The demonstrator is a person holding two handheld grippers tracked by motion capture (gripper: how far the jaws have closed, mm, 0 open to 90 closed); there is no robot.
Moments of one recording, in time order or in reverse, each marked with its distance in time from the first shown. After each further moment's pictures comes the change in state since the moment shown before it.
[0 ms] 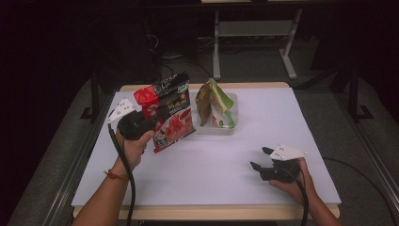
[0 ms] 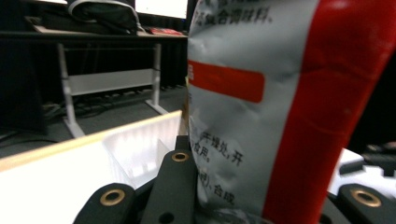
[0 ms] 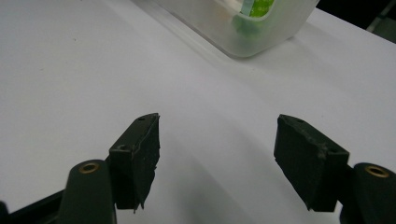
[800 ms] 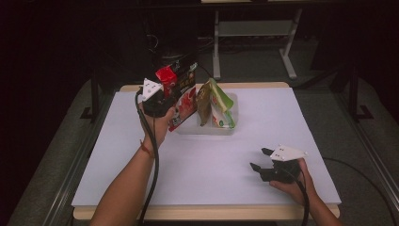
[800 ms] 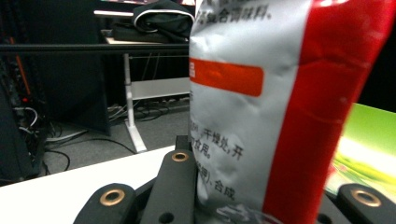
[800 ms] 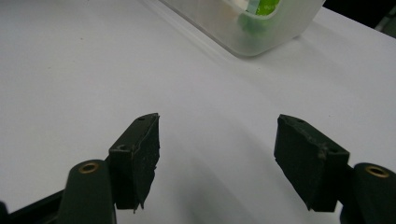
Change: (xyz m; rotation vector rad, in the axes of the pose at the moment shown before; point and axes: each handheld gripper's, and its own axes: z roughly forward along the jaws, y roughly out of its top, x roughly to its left) left arm 0.005 0.006 0.085 -0.012 0.257 0.019; right arm 0.000 -0.002 0.000 -0.004 0.023 0.001
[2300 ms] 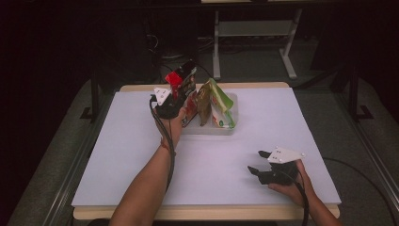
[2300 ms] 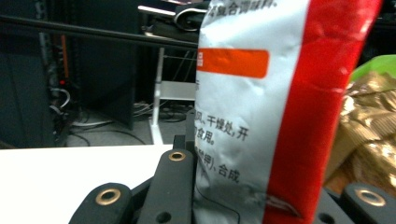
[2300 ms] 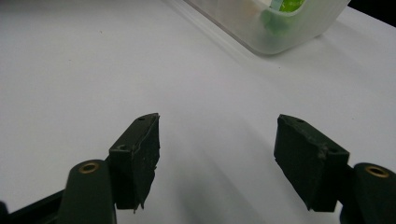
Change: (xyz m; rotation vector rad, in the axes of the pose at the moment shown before) left arm 0.001 -0.051 0.046 -0.045 0.130 -0.112; right arm 0.006 -0.001 0.003 0.014 0.050 -0.022
